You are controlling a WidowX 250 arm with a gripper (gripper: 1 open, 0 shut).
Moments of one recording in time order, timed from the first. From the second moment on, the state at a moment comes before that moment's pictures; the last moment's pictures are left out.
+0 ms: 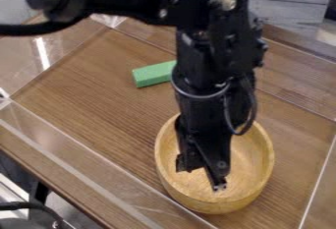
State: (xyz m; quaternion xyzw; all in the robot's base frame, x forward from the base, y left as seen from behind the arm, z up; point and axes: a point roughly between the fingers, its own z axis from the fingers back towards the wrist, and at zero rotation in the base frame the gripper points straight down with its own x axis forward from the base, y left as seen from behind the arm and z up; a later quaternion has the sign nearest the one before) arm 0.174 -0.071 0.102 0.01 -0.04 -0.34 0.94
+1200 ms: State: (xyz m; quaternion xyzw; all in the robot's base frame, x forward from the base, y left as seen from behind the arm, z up) arm 0.177 -0.065 0.079 -0.06 -0.05 -0.30 0.95
